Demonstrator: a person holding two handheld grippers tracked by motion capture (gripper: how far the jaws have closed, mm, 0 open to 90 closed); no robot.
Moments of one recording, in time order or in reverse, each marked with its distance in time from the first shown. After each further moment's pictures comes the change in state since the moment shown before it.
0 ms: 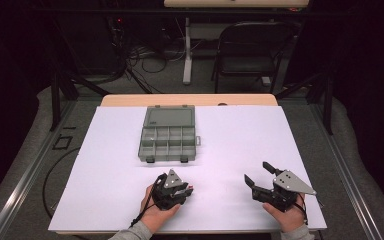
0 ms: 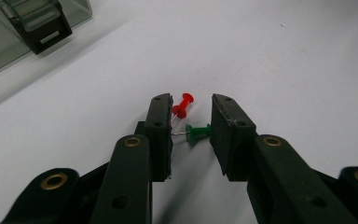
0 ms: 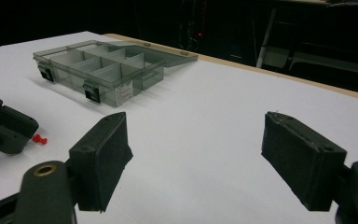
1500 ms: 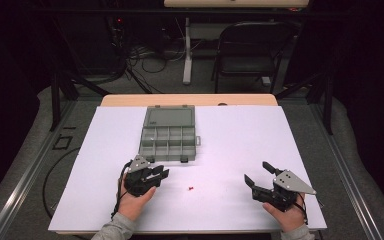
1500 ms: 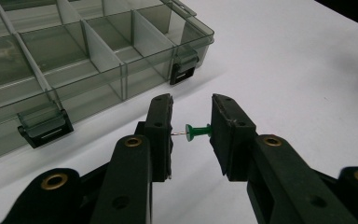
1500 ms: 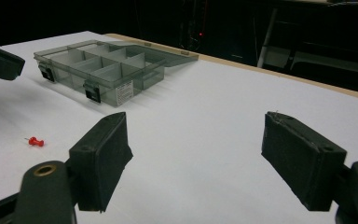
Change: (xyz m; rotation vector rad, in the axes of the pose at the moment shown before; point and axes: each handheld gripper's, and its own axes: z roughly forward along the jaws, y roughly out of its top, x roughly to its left) left arm 0.057 -0.003 -0.056 -0.174 0.086 -0.196; right arm -0.001 0.000 0.000 0.000 0.003 0.000
